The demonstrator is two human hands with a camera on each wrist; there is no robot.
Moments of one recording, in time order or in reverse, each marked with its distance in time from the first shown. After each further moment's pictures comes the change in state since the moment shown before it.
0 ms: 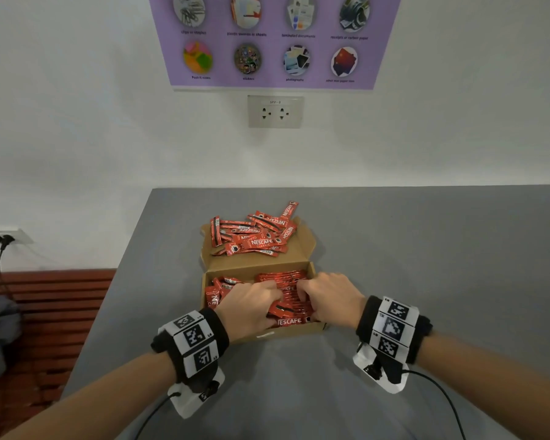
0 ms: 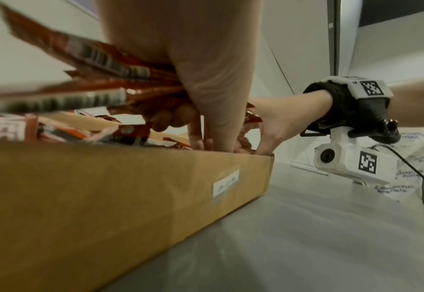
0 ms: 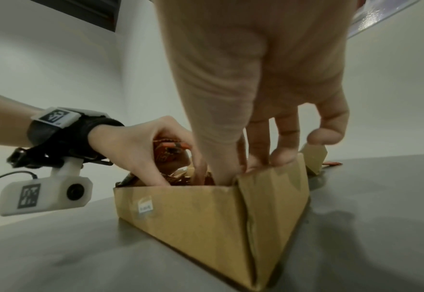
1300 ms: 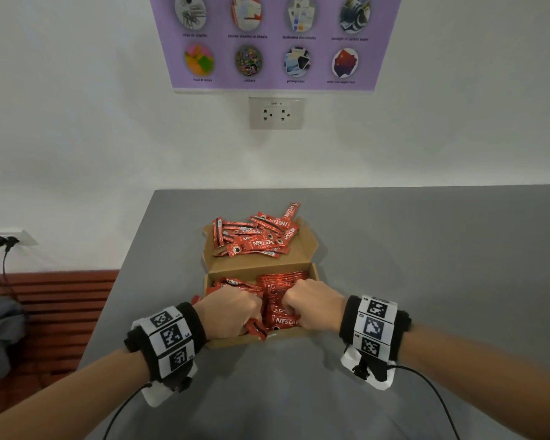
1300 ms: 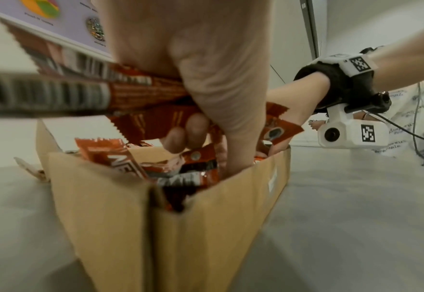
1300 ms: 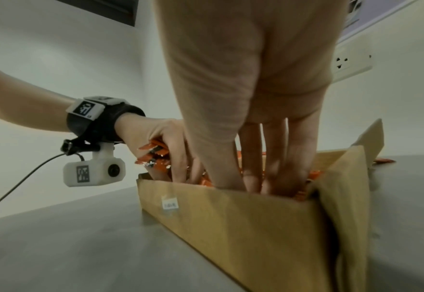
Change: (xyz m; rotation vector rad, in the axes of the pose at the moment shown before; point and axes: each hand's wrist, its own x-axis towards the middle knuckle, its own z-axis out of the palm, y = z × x) left_hand -0.021 -0.031 -0.009 0.007 -0.235 0.166; right_hand 0.012 -0.023 -0.003 0.069 -0.073 -0.166
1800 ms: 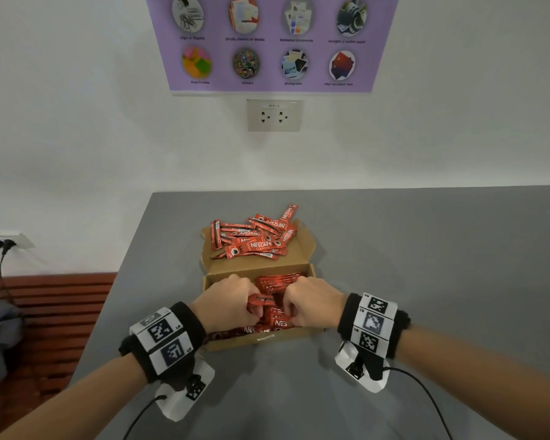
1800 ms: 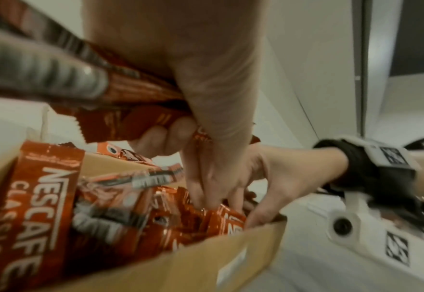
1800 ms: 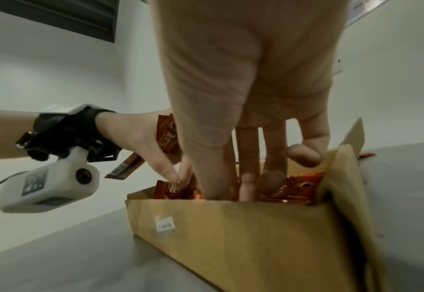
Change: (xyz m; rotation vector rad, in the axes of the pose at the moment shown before) left_hand 0.007 0.006 -0.017 -0.352 0.134 -0.270; right_hand 0.002 0.003 -0.005 0.045 0.036 0.053
